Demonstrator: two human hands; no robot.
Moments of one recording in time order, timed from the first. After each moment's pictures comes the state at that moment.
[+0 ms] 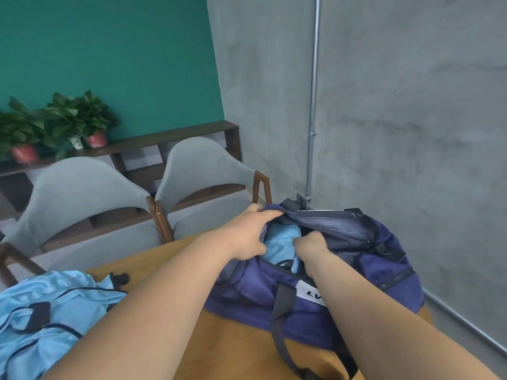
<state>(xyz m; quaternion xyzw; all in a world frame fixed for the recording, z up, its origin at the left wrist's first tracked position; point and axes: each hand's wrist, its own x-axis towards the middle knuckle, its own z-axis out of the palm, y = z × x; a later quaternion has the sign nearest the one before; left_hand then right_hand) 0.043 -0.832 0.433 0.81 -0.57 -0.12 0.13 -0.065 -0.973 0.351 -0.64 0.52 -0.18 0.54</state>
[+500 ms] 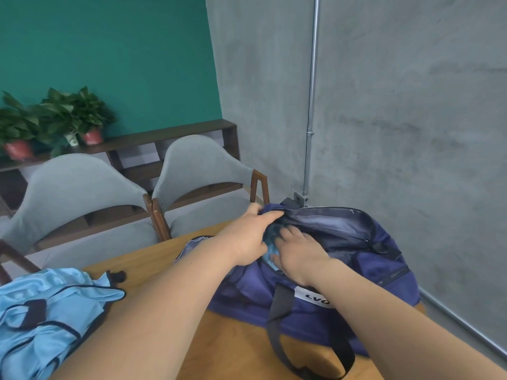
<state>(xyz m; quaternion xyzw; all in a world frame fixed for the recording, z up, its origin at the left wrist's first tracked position) 0.032 -0.827 0.425 0.80 -0.57 -0.07 0.14 -0.090 -0.947 0.362 -0.98 0.20 0.00 -0.02</state>
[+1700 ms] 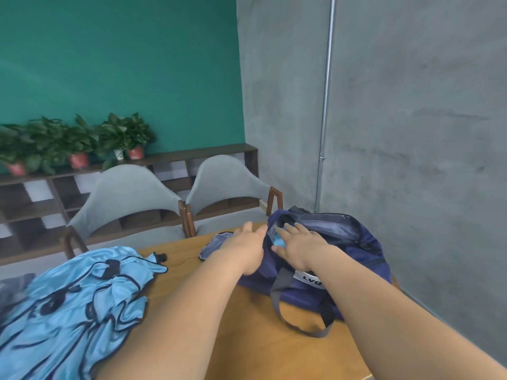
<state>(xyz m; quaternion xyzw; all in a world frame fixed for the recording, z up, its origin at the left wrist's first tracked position) -0.051 -0.729 0.450 0.90 -0.43 -0.04 0.03 -0.139 -0.881 0.429 -0.97 0.22 0.05 0.02</state>
